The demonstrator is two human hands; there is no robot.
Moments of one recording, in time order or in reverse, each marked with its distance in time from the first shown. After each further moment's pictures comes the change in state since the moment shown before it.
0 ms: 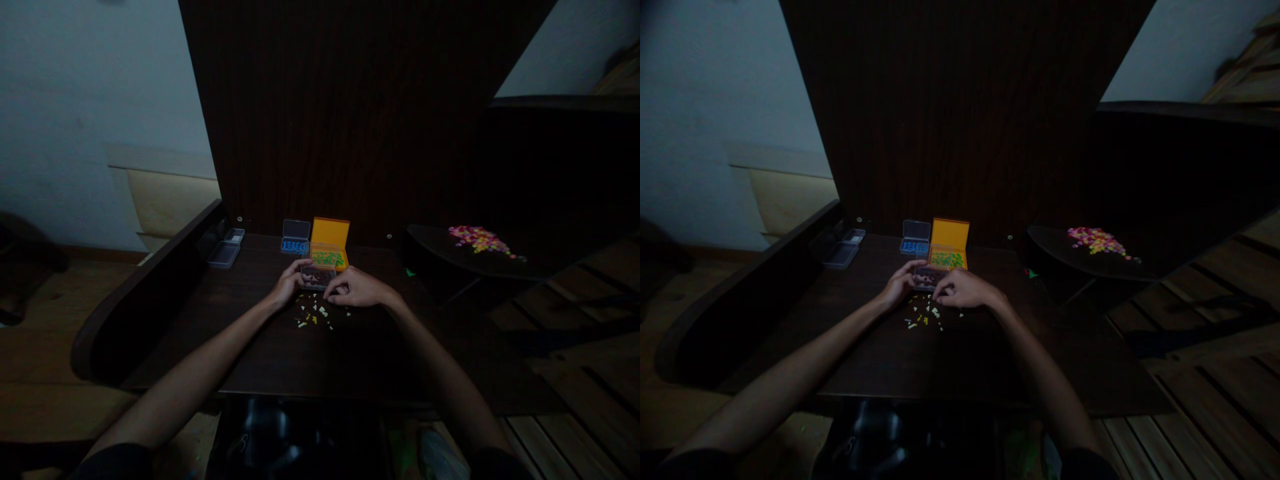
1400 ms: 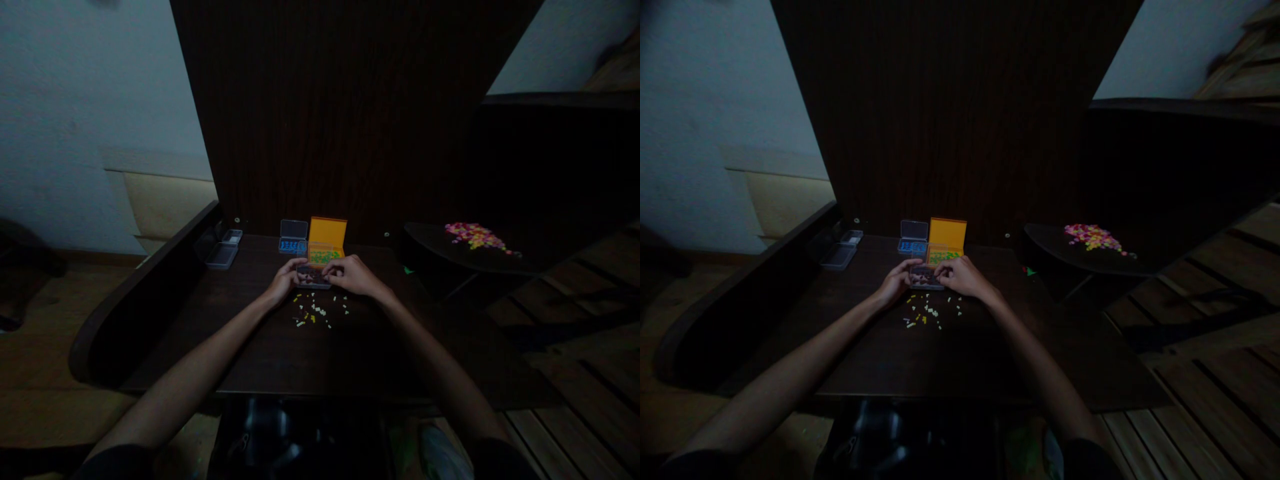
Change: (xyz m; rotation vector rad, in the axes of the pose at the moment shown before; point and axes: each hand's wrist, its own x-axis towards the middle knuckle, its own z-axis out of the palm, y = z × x) left_hand 0.006 0.002 -0.006 -0.009 0.024 -0.019; right_hand 0.014 0.016 0.008 -0.021 0.406 0.118
